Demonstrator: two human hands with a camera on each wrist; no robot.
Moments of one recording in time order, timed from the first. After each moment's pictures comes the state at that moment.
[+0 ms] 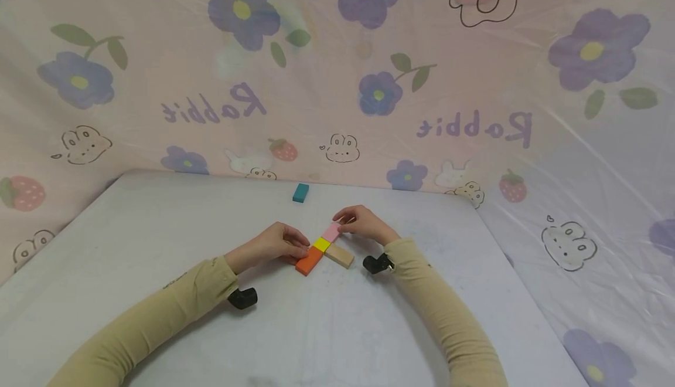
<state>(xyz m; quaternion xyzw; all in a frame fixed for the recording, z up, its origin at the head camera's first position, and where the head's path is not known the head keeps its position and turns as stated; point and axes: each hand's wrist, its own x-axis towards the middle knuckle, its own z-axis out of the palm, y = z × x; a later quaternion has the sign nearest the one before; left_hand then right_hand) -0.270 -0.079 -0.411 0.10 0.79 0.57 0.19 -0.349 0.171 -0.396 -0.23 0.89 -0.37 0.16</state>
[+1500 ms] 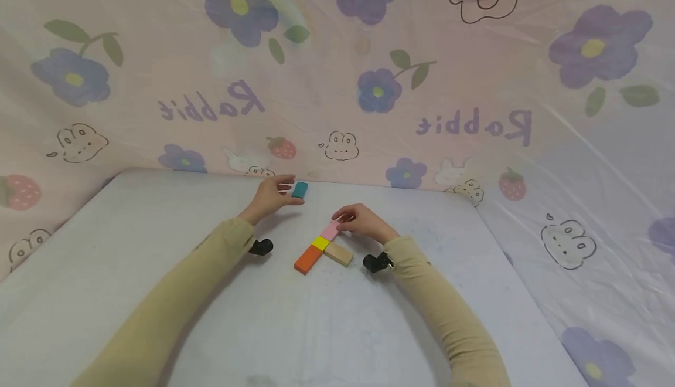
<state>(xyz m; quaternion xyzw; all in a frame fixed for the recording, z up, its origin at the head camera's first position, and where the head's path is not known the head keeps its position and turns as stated) -0.368 -0.099 -0.406 0.09 0.84 0.53 -0.06 -0.345 0.170 -0.390 -0.22 0.88 -0.37 0.17</state>
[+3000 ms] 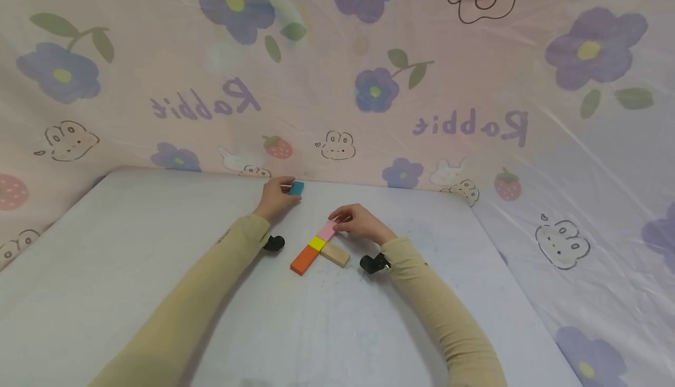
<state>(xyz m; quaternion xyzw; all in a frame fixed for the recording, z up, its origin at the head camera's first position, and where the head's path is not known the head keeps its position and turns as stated) -0.383 -0.078 -0.418 0.03 0.84 0.54 -0.08 -0.346 0.171 -0.394 -0.22 0.89 -0.37 0.15</state>
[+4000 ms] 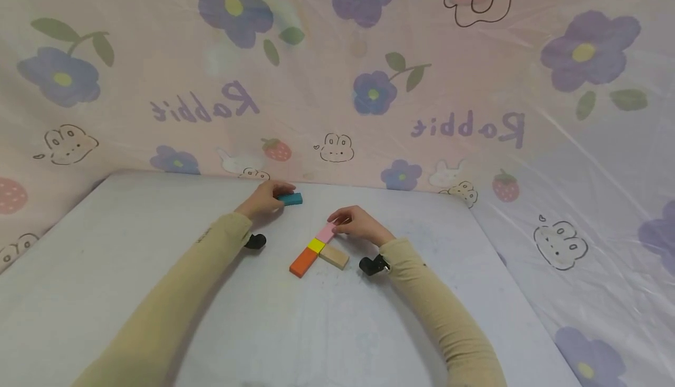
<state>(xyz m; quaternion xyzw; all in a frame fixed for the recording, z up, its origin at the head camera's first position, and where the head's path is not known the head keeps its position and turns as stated) -0.387 -0.112 -0.416 0.14 0.87 0.48 0.02 -0.346 0.171 -0.394 -0.23 0.88 -0.37 0.16</state>
